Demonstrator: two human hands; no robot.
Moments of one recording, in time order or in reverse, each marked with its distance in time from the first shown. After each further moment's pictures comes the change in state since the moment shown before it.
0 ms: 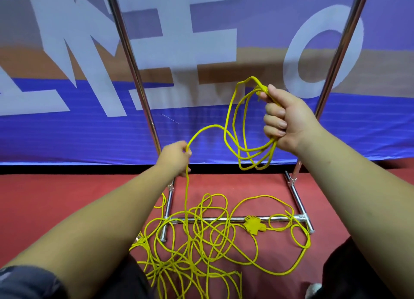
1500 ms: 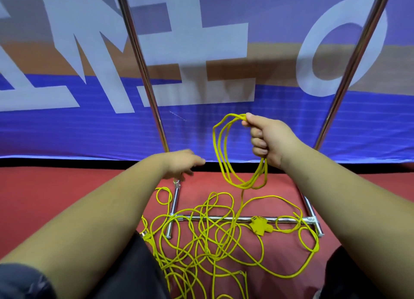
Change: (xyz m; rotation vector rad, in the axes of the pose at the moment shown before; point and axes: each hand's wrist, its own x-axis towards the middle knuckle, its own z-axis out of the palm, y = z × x) left_hand -0.009 0.007 -0.015 -0.056 -0.509 -0.209; right_hand 0.023 0.063 0.005 -0.257 0.085 0.120
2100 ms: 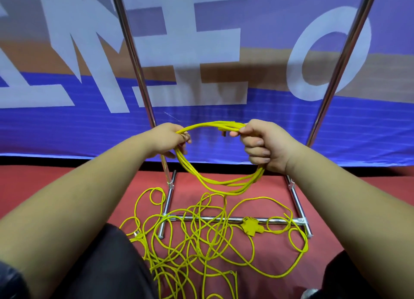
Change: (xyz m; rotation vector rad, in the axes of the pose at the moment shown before) left_hand -0.038 0.039 -0.044 0.003 0.240 0.282; right_hand -0.037 -0.022 -0.011 -0.059 -0.325 0.147
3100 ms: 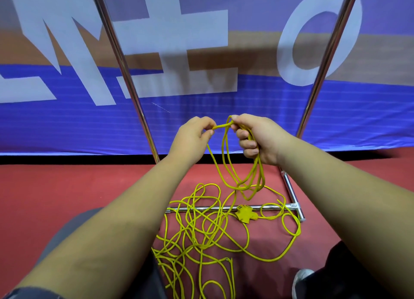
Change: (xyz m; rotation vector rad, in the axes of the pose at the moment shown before) left_hand 0.008 0.018 0.109 0.184 0.393 0.458; right_hand 0.008 0.021 -0.013 -0.024 0.219 0.020
